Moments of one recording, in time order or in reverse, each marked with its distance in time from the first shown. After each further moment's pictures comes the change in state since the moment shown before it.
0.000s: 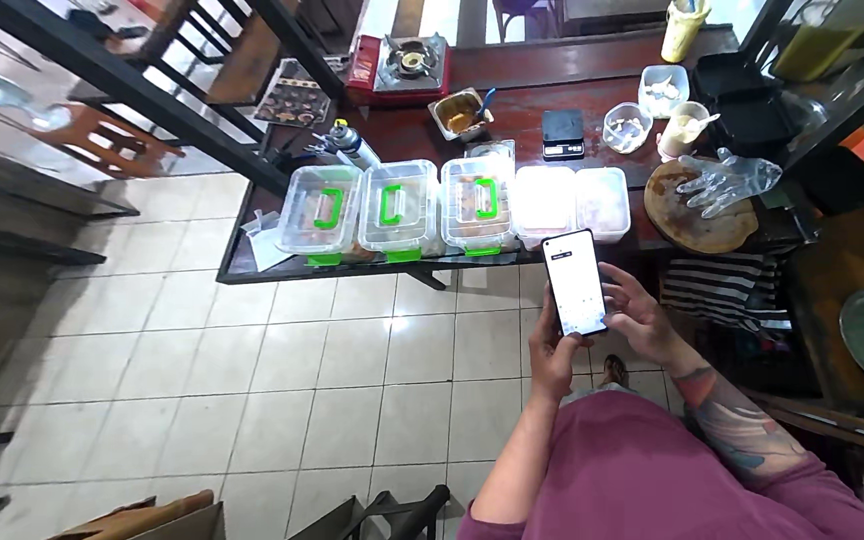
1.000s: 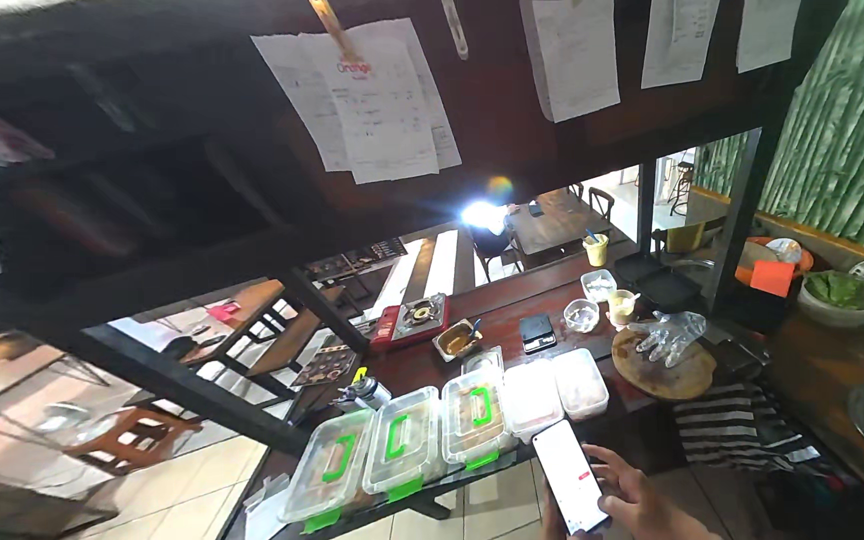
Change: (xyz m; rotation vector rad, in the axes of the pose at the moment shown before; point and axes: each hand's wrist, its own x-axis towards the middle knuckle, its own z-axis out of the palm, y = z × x) left_hand 0.010 -0.006 0.008 0.021 -0.046 0.055; right_hand 0.000 0.000 -0.004 0.015 0.062 -0.037
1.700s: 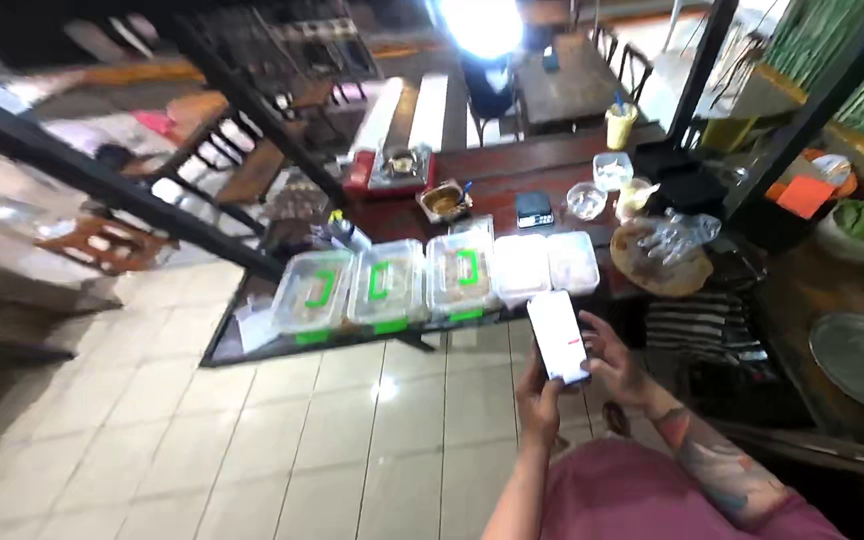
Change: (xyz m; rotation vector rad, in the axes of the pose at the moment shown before) left_hand -0.008 0.005 0.007 0.049 0.062 0.016; right_hand -0.006 -0.005 0.004 -0.021 0.038 -0.032
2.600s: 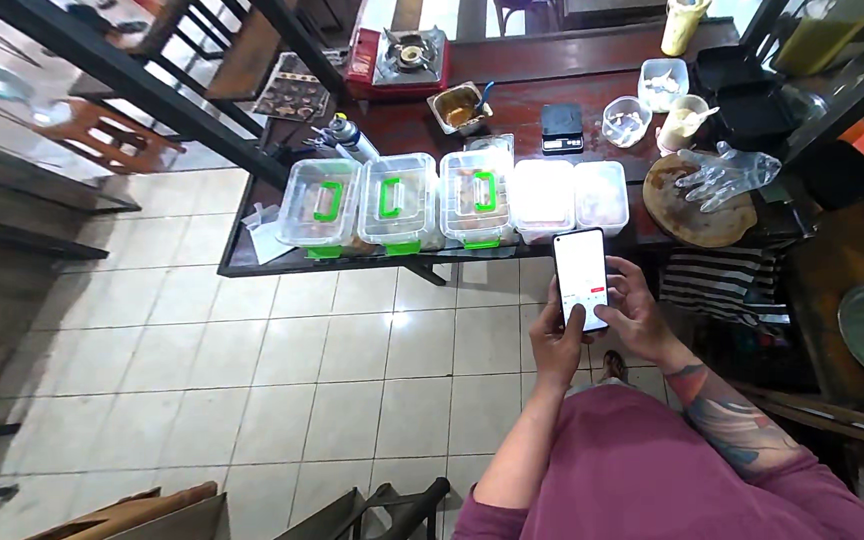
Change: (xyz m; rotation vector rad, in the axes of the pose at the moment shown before) left_hand -0.003 0.006 0.008 0.040 0.152 -0.095; right_hand -0.004 -0.002 0.013 -0.025 0.043 0.157
